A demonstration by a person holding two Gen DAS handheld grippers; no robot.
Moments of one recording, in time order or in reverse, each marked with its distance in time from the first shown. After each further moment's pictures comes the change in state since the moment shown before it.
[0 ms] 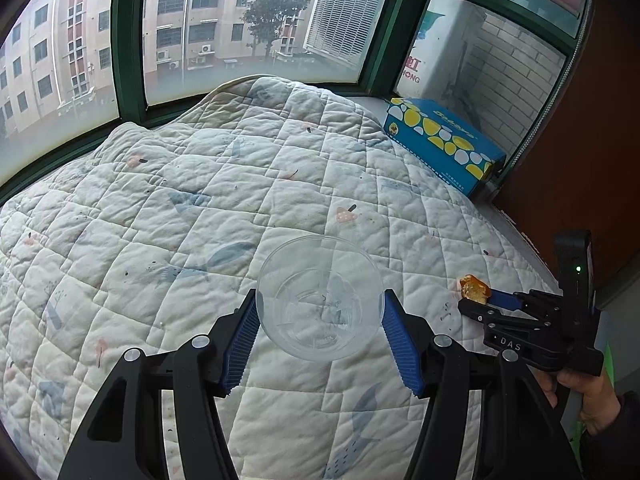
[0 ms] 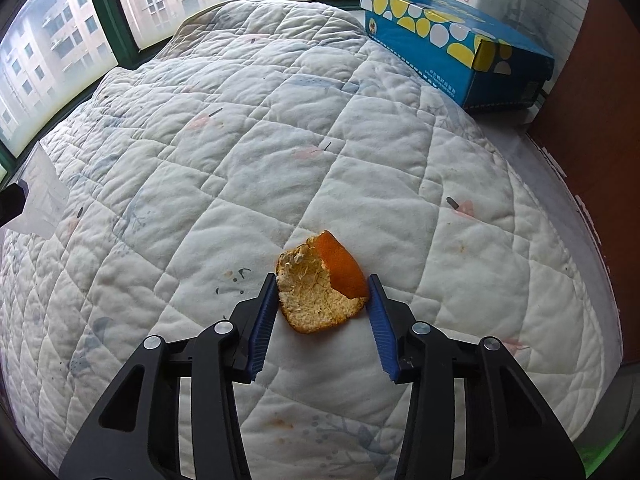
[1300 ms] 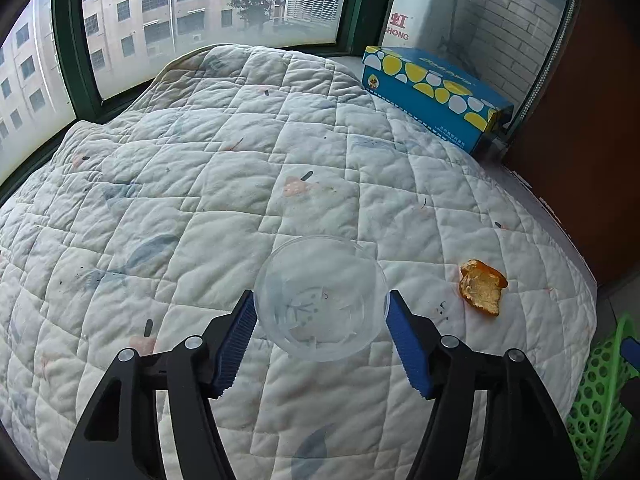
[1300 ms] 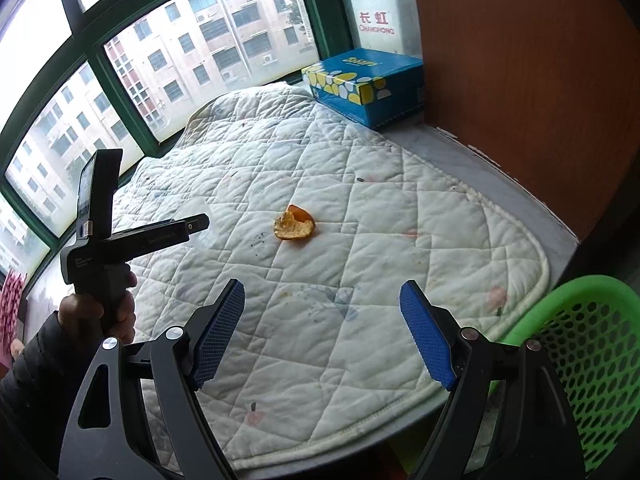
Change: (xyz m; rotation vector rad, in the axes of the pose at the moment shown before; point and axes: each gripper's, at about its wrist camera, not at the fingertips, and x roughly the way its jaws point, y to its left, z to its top) left arm 0.074 -0.058 -0.001 0.077 0.092 0.040; right arm -0.140 -0.040 -0.088 0.232 -0.212 0.084
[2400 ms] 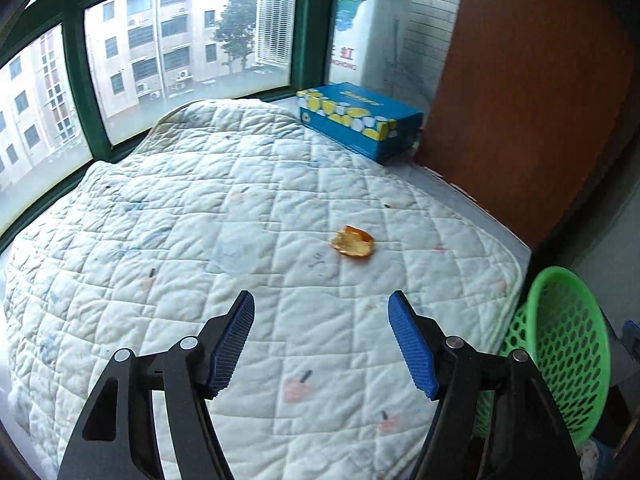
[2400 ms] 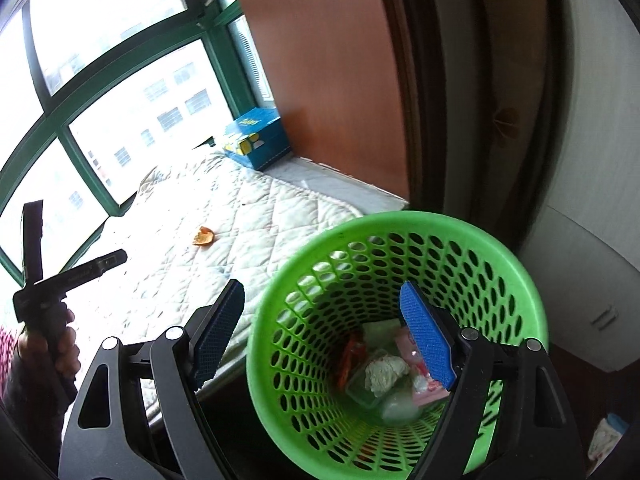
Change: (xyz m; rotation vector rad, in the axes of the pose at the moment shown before) left arm -0.123 -0.081 -0.059 0.069 -0.112 0.022; right arm -0.158 -0.109 -0.086 0.195 -0.182 -0.154
